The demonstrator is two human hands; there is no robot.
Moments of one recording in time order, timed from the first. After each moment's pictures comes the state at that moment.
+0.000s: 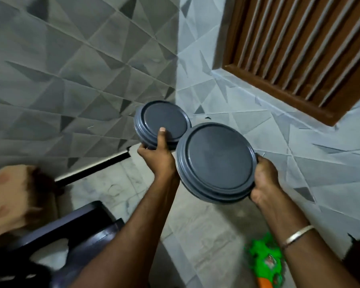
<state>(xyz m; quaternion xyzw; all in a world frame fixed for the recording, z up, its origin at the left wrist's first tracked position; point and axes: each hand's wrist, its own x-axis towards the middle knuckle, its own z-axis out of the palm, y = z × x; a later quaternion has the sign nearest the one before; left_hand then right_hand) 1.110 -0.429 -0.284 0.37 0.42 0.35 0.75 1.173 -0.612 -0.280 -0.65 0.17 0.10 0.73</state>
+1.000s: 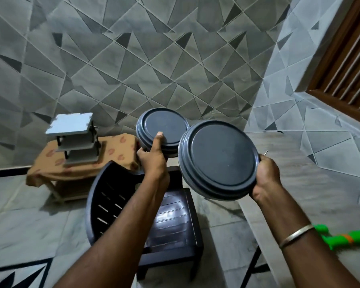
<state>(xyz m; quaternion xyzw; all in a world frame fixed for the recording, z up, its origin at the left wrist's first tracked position) 0.705 -0.392 -0.260 0.25 0.41 0.52 0.71 0.843 -0.571 -0.226 -0.62 0.01 0.26 0.74</state>
